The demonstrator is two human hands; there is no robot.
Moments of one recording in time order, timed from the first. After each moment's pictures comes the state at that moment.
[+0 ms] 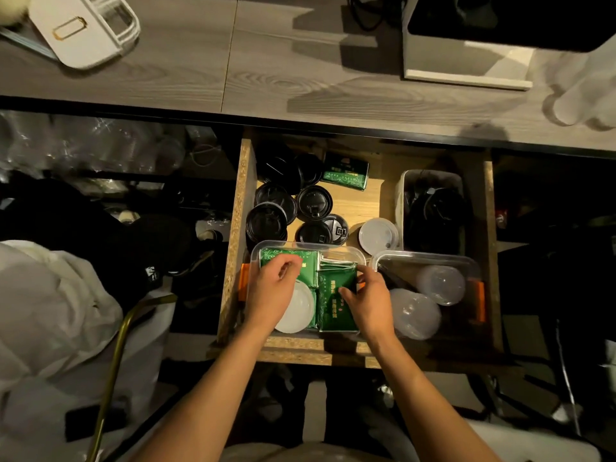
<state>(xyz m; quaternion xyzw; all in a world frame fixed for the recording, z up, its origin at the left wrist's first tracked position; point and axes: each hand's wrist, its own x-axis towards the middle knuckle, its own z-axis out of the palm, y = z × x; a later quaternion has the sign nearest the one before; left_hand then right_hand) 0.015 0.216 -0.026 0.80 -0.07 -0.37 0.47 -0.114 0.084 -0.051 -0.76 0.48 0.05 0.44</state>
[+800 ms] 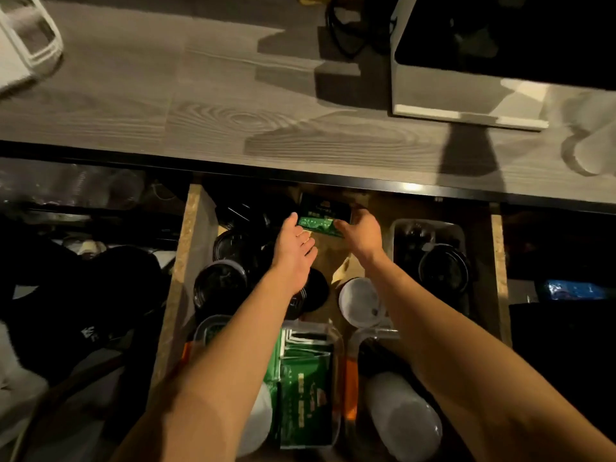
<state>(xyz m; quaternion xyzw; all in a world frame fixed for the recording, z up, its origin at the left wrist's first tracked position) 0.112 0.006 -0.087 0.51 0.27 -0.47 0.67 0.057 -0.117 -0.129 -0.74 0.49 0.00 0.46</state>
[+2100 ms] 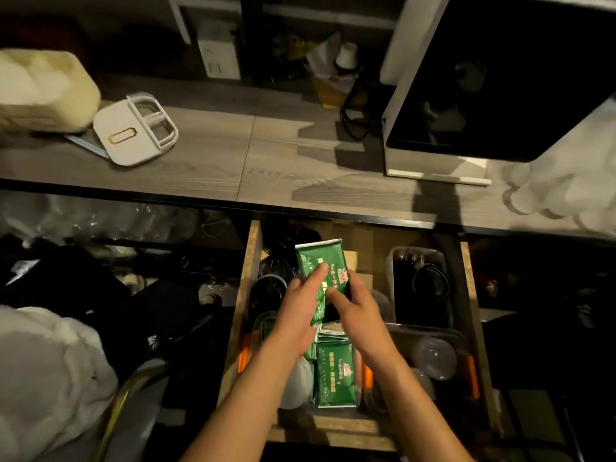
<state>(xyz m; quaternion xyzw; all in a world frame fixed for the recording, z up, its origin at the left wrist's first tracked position) 0.050 0.124 0.075 0.58 0.16 -0.46 0.65 -0.024 0.056 0.085 -0.66 0.36 -0.06 0.66</state>
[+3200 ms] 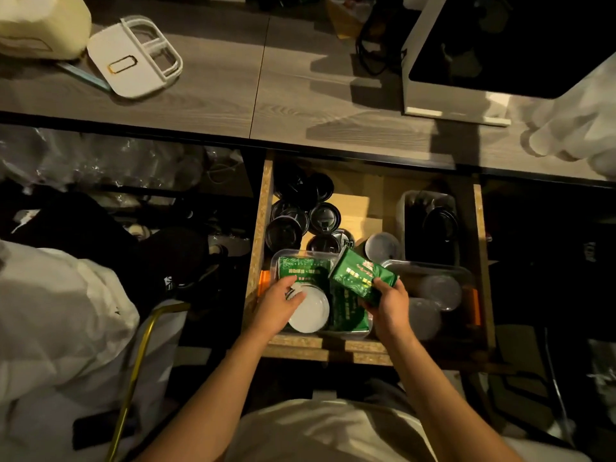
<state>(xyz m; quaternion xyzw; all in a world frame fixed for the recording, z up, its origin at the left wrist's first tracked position) 0.026 0.258 -0.021 0.83 -0.13 -0.45 0.31 -0.092 0.099 0.013 -0.35 0.63 -0.15 0.67</state>
